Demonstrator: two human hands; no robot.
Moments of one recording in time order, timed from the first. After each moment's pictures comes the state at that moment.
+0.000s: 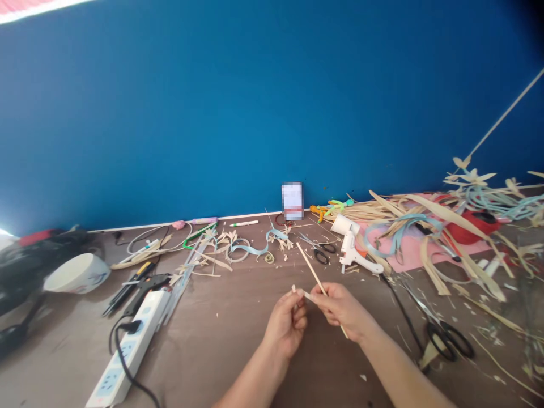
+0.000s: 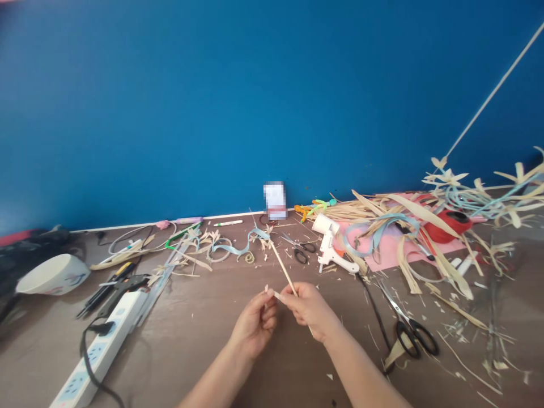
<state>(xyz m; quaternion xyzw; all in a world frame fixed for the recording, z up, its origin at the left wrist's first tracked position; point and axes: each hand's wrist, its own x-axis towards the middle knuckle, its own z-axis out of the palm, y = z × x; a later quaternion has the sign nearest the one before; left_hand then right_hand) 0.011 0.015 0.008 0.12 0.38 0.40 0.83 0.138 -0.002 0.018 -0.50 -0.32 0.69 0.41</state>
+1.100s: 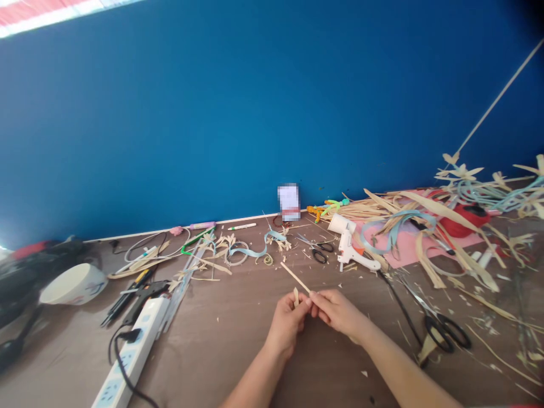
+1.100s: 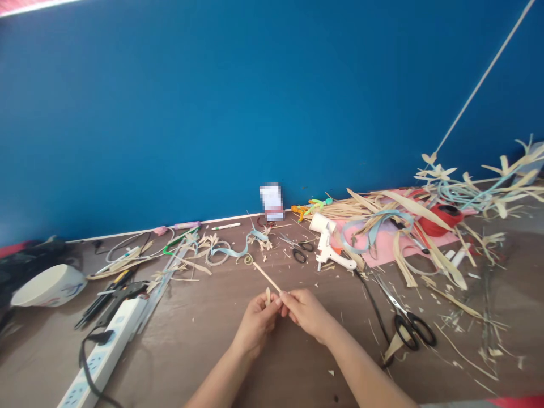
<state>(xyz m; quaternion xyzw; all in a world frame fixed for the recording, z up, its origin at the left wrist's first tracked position) 0.006 0.013 -0.004 0.42 0.40 0.34 0.74 0.138 -0.006 0.008 -0.57 -0.48 0.57 0.34</state>
